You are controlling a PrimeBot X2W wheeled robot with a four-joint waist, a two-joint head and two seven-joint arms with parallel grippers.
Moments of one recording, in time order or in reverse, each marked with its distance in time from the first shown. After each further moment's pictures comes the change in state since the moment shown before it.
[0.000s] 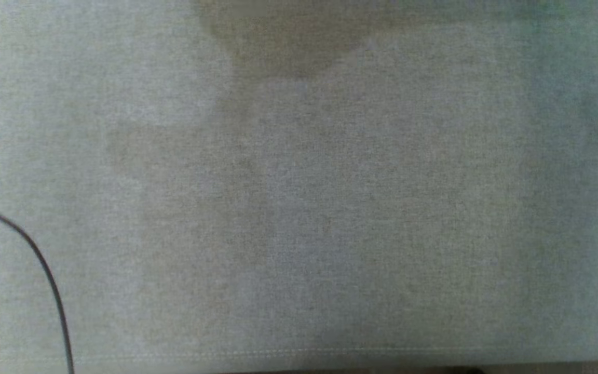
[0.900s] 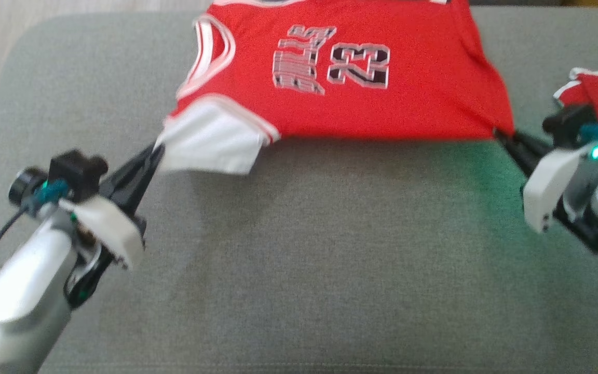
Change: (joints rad) left arm 0.741 0.236 -0.408 -0.201 -0.149 0.000 0.000; right arm 0.535 -0.360 0.824 -0.310 0.702 0.000 0.235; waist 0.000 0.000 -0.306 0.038
